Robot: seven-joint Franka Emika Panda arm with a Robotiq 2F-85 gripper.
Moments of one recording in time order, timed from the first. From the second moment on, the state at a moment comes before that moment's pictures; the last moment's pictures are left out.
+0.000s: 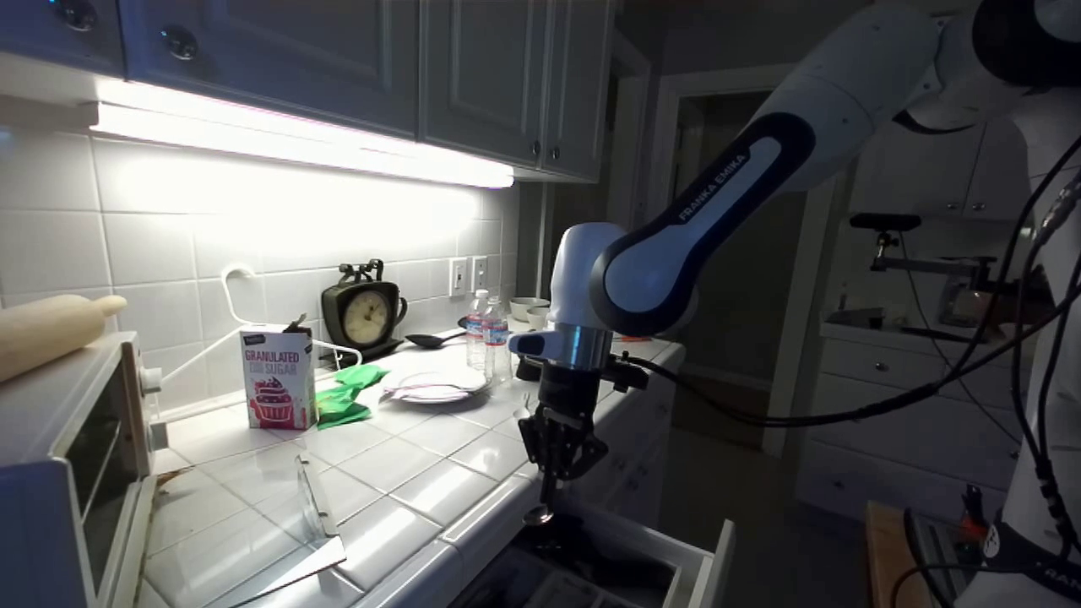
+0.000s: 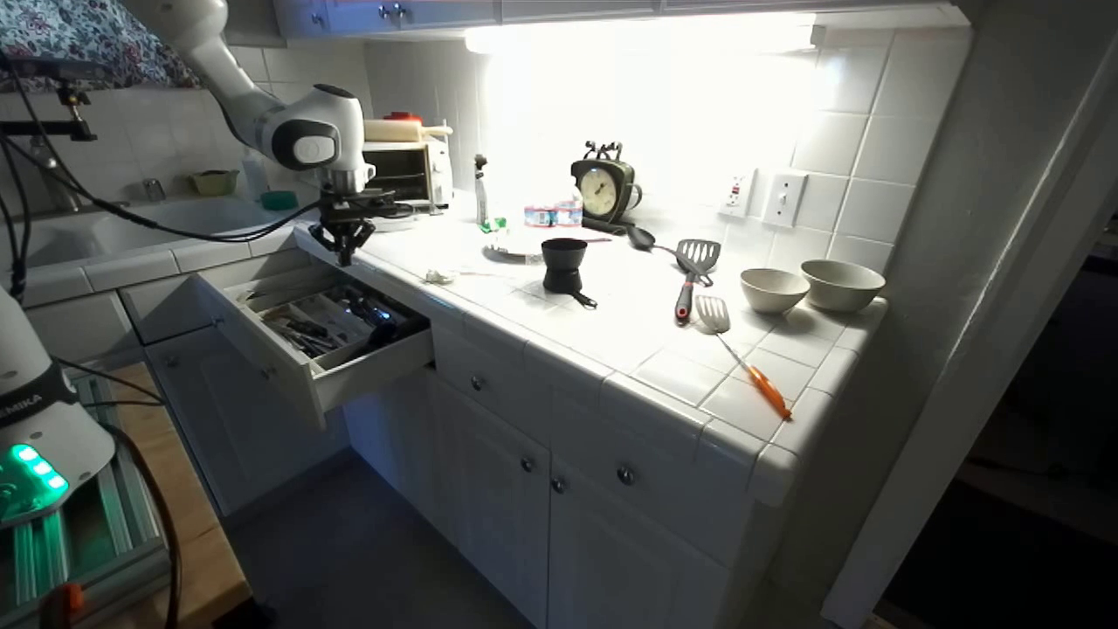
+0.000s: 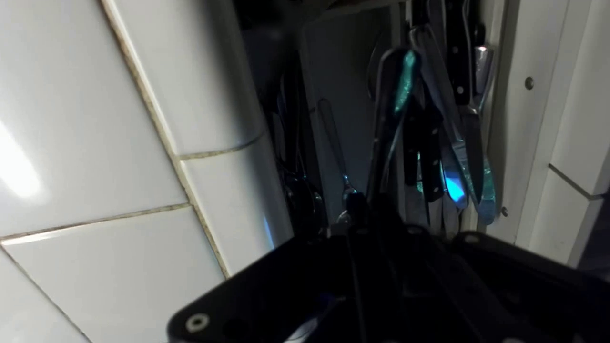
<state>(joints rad) -0.07 0.27 0.41 -2.26 0.20 2.56 -1.27</state>
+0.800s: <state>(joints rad) -0.04 0.27 0.42 -2.37 0.31 2.75 -1.36</state>
